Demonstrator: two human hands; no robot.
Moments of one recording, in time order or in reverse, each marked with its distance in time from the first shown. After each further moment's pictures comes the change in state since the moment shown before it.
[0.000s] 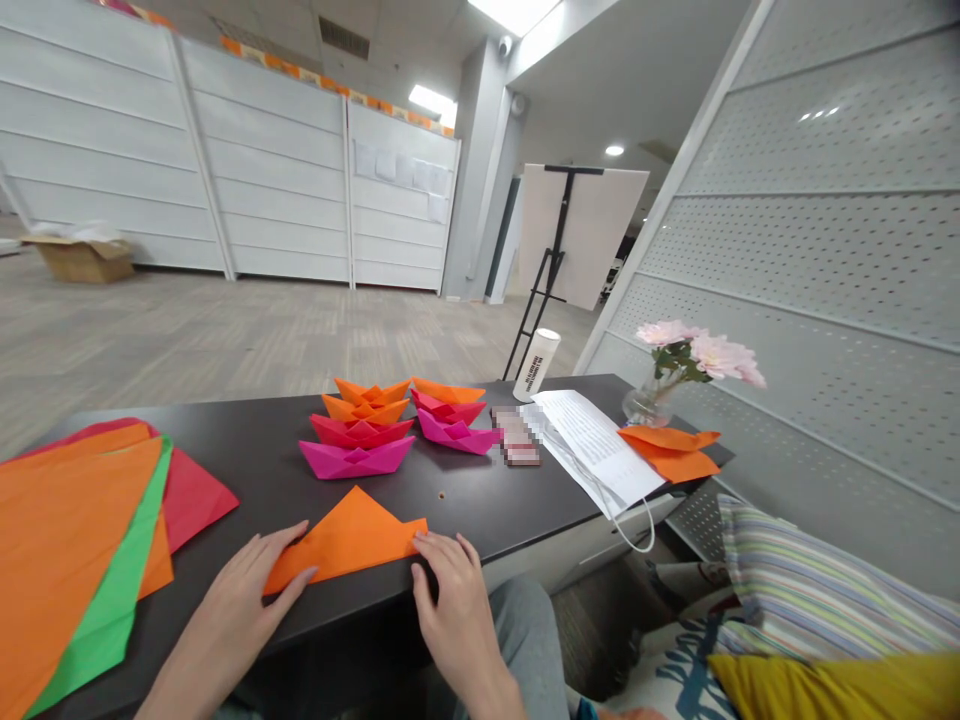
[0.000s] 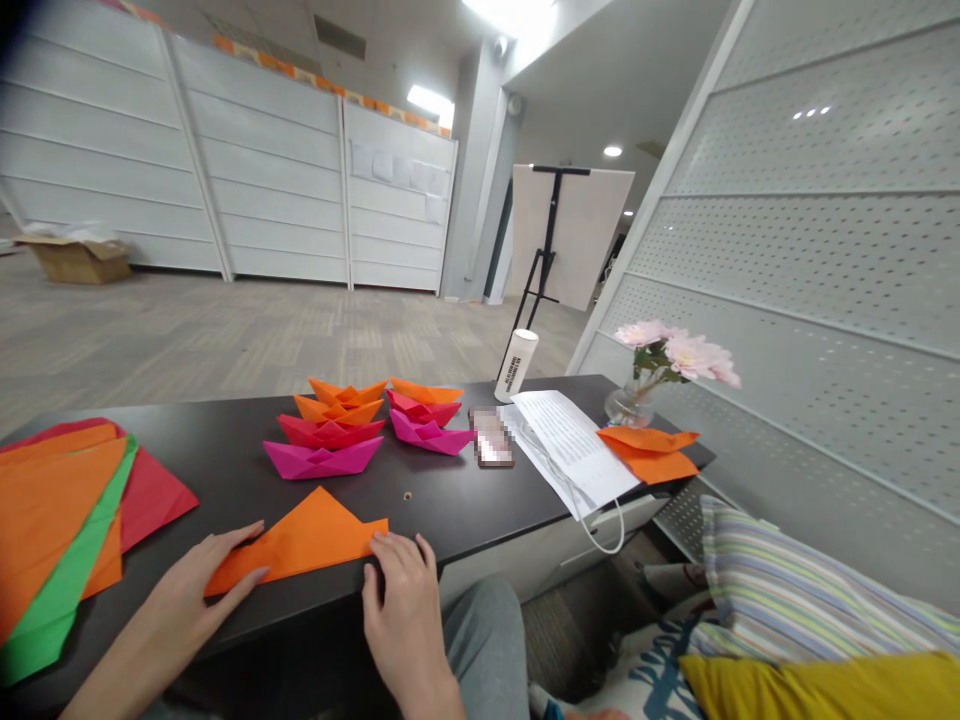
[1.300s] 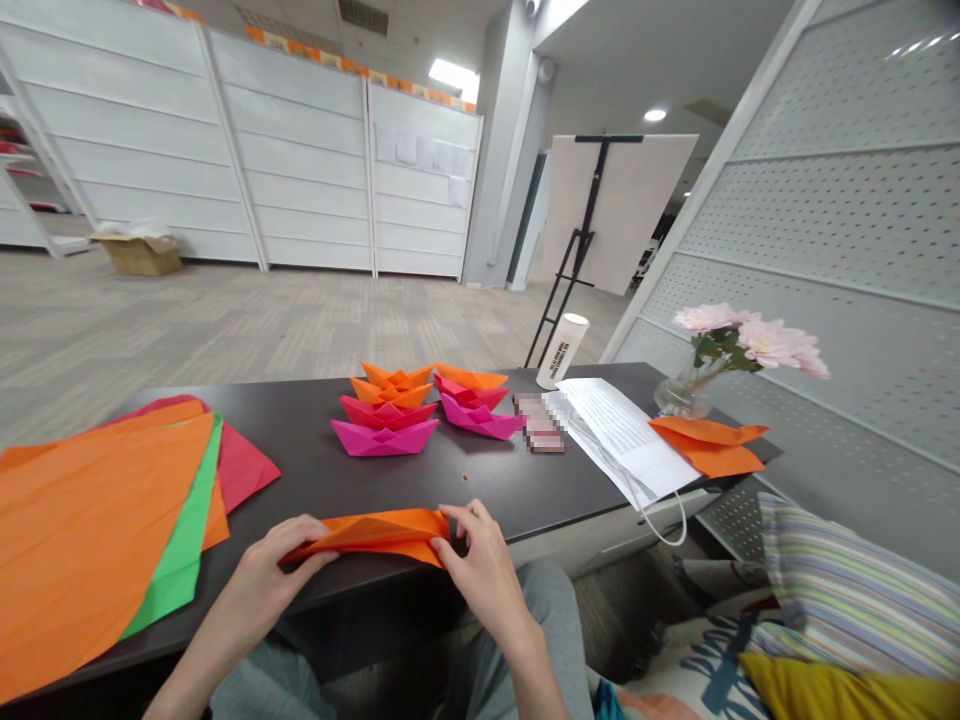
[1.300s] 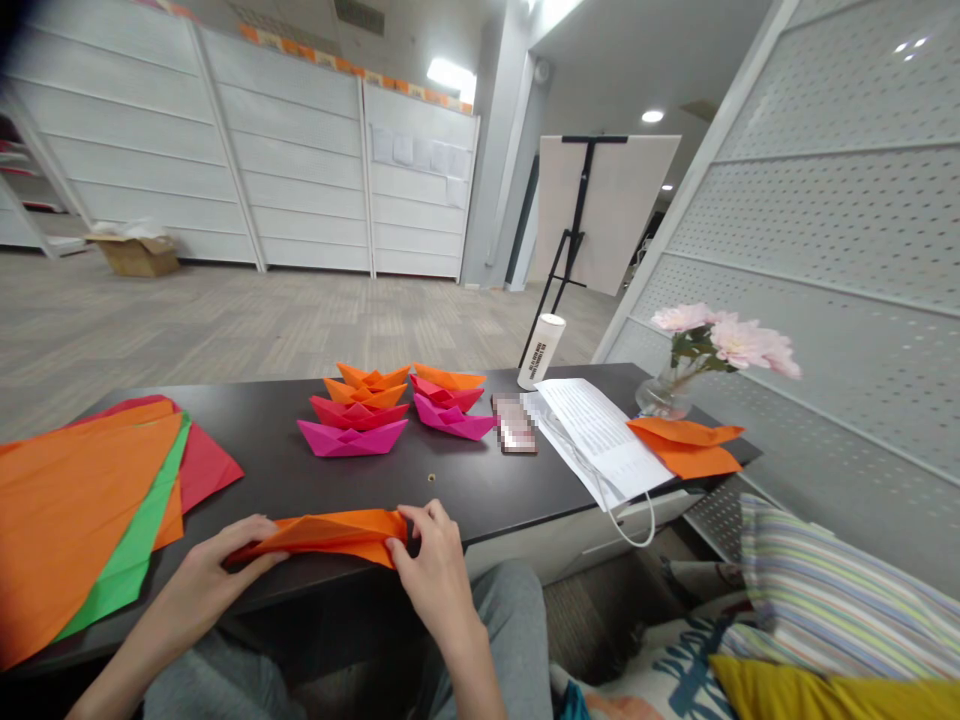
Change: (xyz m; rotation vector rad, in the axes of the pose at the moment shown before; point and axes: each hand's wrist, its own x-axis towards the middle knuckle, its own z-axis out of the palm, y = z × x) left_hand 0.003 0.026 -0.042 -0.341 -0.148 -0.154; right_hand 0.018 0.006 -0.004 0.172 -0.074 0.207
